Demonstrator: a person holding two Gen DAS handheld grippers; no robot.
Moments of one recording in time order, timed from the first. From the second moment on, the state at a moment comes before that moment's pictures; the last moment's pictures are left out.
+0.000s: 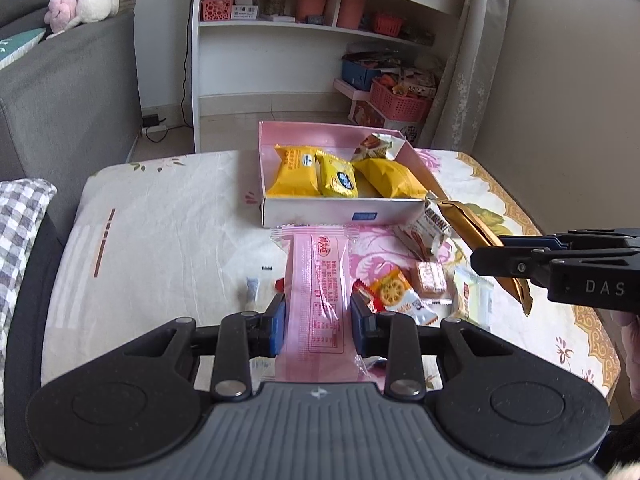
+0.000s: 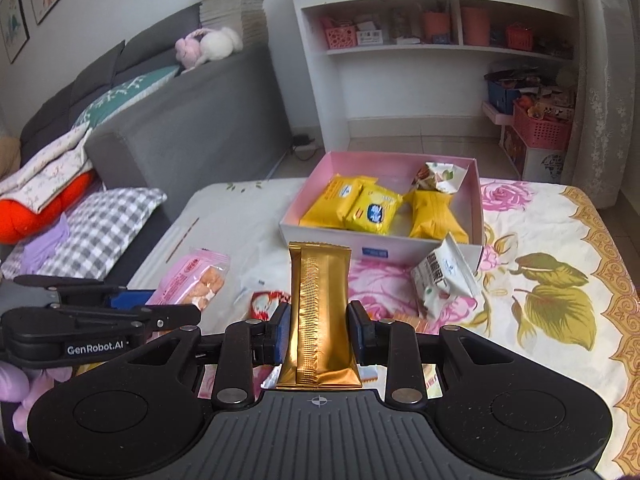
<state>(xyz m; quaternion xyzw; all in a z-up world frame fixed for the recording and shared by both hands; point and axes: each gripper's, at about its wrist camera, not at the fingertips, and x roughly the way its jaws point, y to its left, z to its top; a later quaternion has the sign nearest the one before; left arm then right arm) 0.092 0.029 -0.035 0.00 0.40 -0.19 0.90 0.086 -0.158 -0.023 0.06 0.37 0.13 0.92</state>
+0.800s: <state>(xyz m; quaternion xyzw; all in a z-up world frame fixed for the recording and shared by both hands) 0.163 -0.002 -0.032 0.01 0.40 -0.16 0.90 0.168 -0.174 -0.019 0.12 0.37 0.09 0.92</state>
